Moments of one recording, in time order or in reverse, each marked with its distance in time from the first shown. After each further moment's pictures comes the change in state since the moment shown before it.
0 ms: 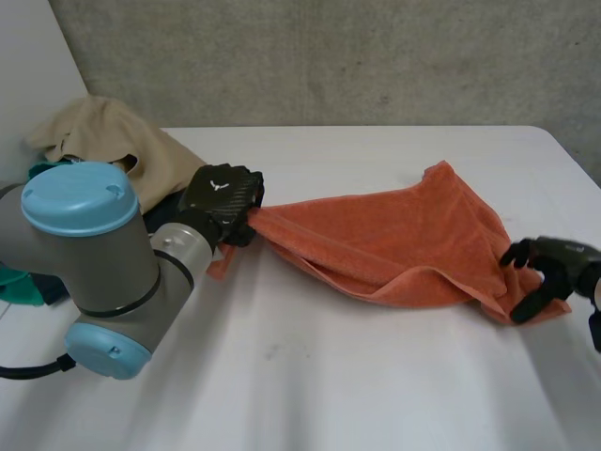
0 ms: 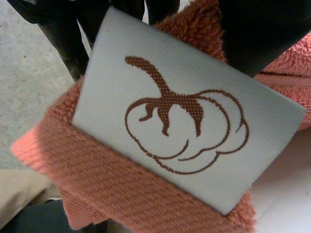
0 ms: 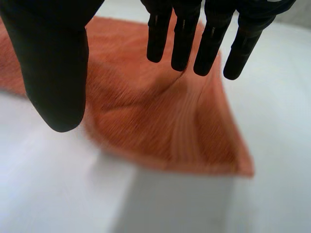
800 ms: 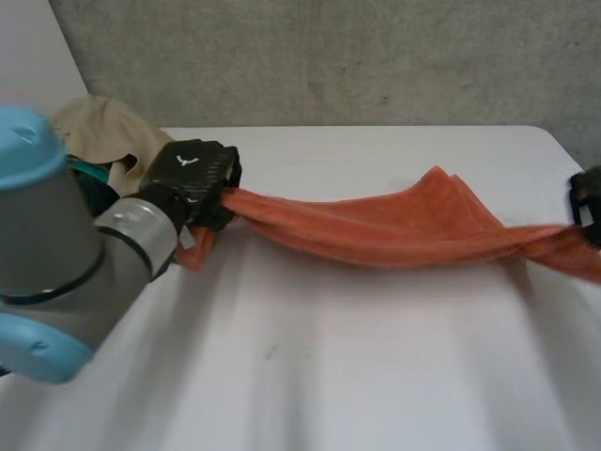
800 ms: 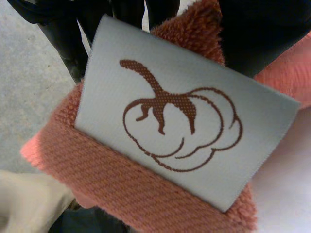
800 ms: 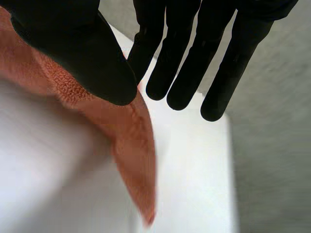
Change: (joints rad) left arm 0.034 0.206 0.006 -0.238 0.000 -0.014; right arm -0.028 -0.215 -0.157 0.066 0.065 -0.312; left_hand 0.000 0.000 0.000 0.000 0.000; right_hand 0.645 0.718 0.734 0.753 0.736
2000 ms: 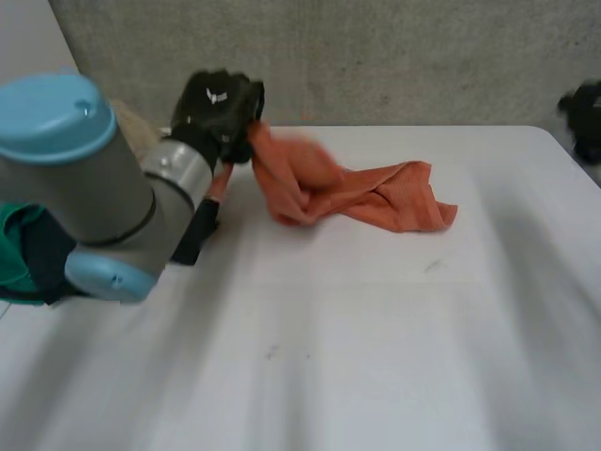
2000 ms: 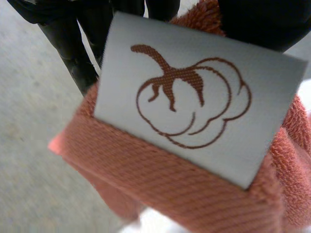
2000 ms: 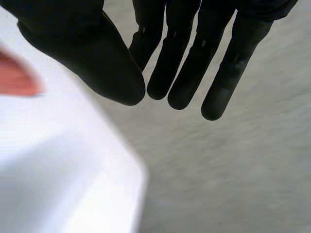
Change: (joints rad) left arm -0.037 -0.213 0.249 0.220 0.005 0.110; right arm 0.163 0.264 -0.190 -0.445 0.164 -0.112; left_hand 0.000 0.000 0.000 0.000 0.000; right_hand 0.014 -0.040 -0.044 -0.048 -0.018
